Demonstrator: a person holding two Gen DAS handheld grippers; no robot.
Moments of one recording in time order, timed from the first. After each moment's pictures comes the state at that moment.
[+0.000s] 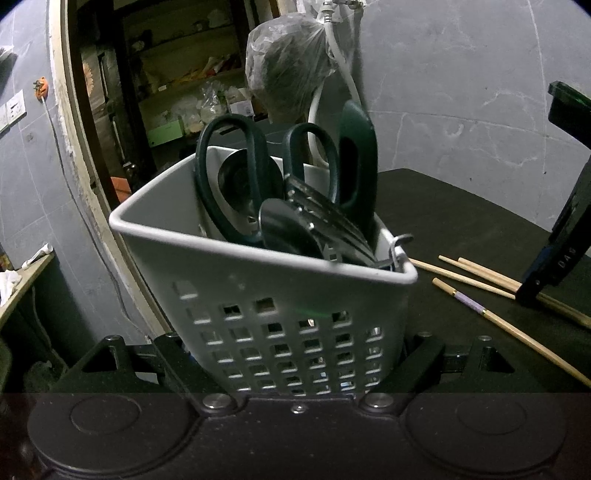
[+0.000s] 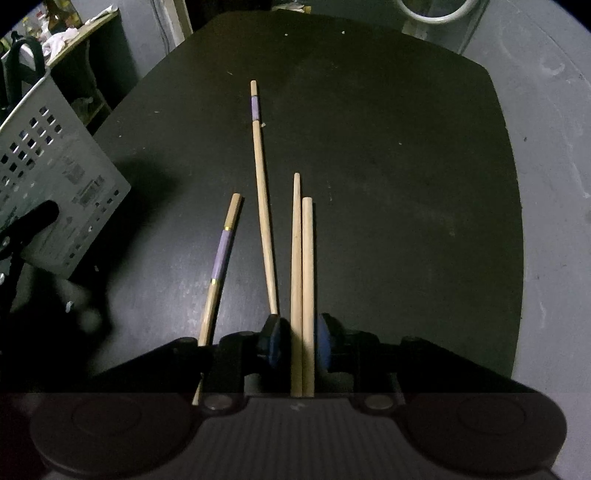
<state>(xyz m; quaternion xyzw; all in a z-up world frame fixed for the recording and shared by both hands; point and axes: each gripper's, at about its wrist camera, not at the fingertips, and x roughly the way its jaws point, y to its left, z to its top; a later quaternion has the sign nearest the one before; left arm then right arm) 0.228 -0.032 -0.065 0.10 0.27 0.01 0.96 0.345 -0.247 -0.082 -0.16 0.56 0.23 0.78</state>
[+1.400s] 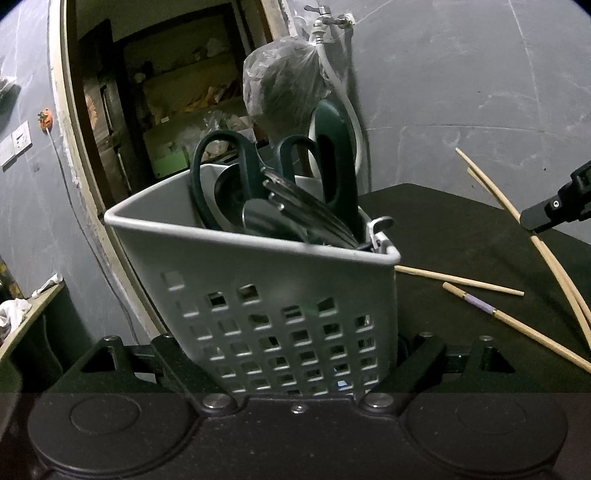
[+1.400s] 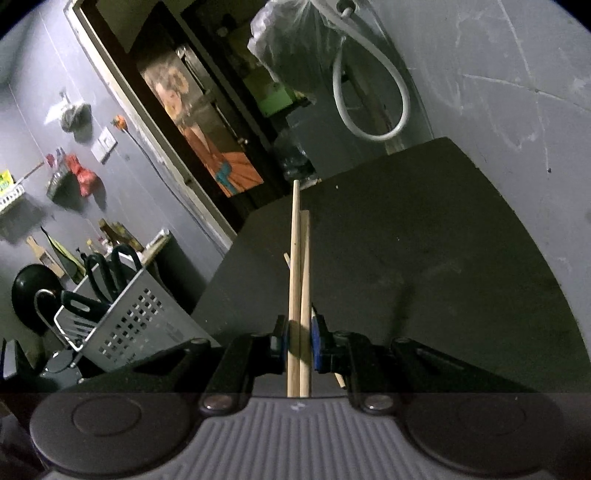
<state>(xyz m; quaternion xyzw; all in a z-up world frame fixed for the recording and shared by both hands) 0.215 -0.039 -0.078 0.13 0.22 0.01 0.97 0.296 -0.344 -0.072 0.18 0.33 0.31 0.88</state>
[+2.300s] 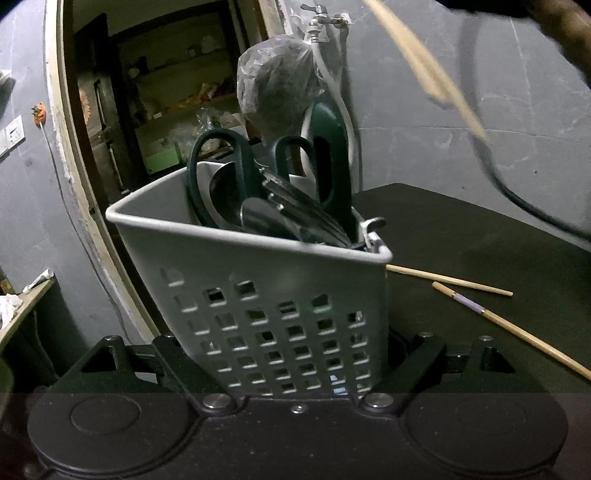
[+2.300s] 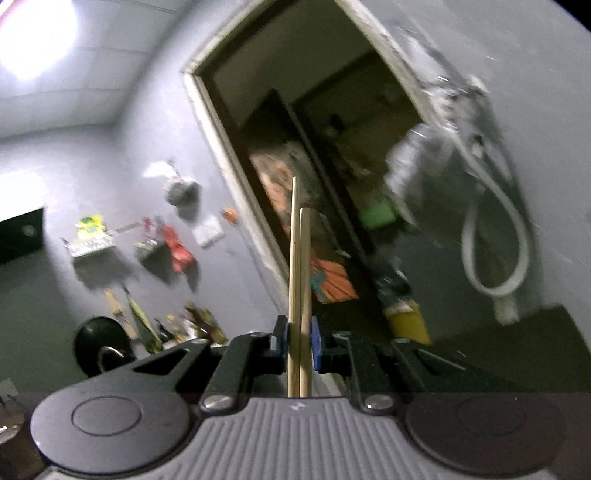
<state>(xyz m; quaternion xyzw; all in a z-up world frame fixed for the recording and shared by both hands) 0.211 -0.039 -0.075 0.13 0.23 0.00 0.97 0.300 -0.266 0.085 0.19 0.11 0.42 0.88</state>
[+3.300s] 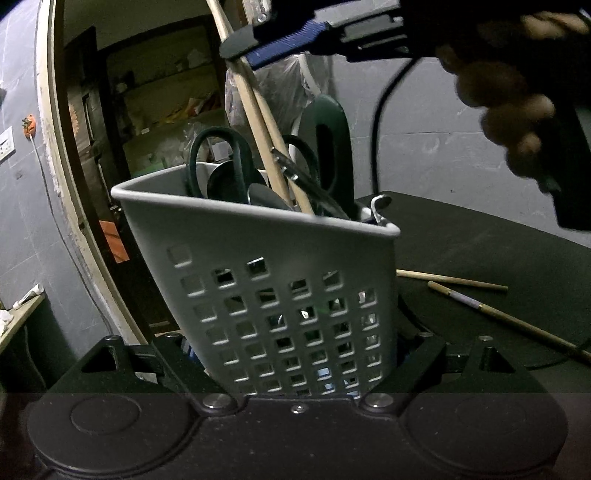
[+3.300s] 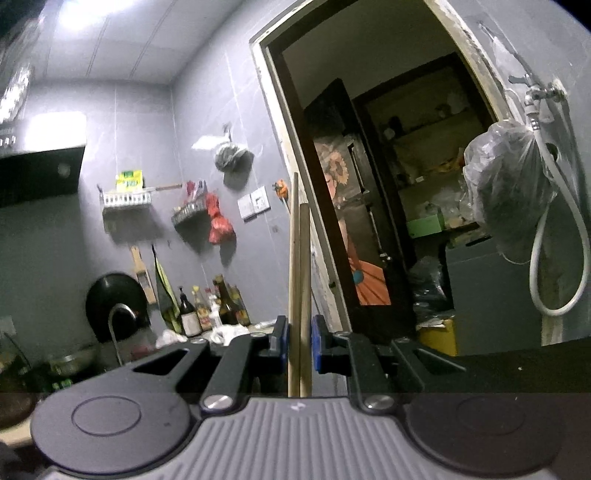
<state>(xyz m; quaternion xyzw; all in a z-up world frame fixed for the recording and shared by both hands) 0.202 -0.029 -0.091 0.13 0.20 -0.03 0.97 0.287 -0.175 0.036 0.10 0.07 0.46 0.88</state>
